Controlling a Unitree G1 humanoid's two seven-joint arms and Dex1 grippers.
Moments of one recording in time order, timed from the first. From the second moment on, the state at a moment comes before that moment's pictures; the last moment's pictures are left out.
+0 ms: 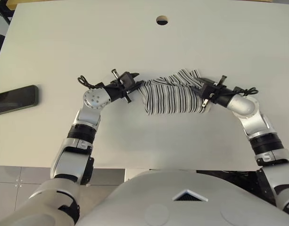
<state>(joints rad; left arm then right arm) -0.32 0.41 -0.23 0.68 0.10 -0.37 -0.62 -0.22 -0.52 0.29 0.38 -0.31 -0.37 0.52</state>
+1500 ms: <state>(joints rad) -0.40 0.06 0.00 0.46 -0.34 -0.32 -0.58 -0.45 -0.63 0.18 0.88 -0.37 -0.44 0.15</state>
